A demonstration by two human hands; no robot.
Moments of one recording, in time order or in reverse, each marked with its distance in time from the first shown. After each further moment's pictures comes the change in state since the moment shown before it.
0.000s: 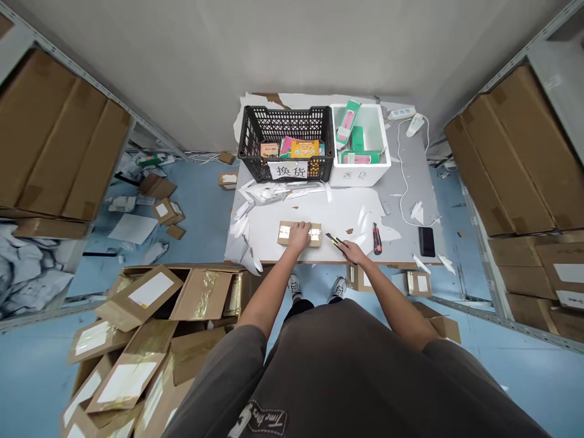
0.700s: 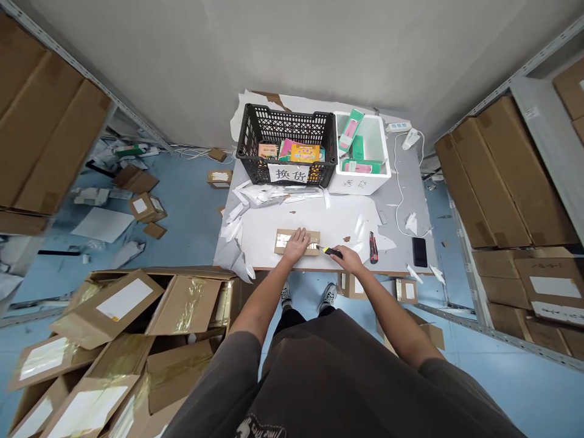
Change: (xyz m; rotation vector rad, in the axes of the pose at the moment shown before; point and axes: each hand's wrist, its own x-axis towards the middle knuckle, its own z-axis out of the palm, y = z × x) left_hand 0.004 -0.034 0.055 -0.171 0.126 0.155; right_hand 0.009 -0.012 0.007 -0.564 0.130 -0.273
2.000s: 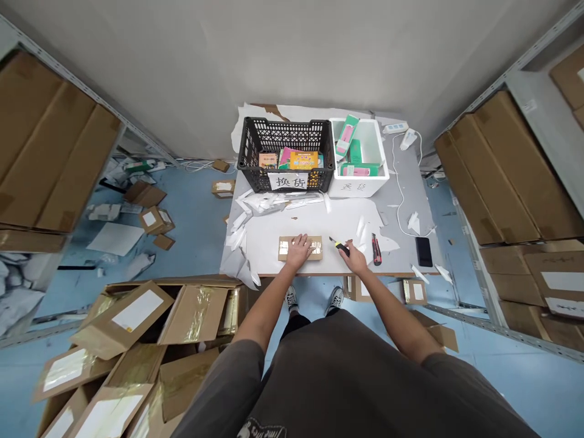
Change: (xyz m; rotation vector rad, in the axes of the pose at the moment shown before) left_hand -0.006 0.015 -0.022 0.099 -0.023 -0.013; right_hand 0.008 0.006 0.003 0.077 0.163 0.257
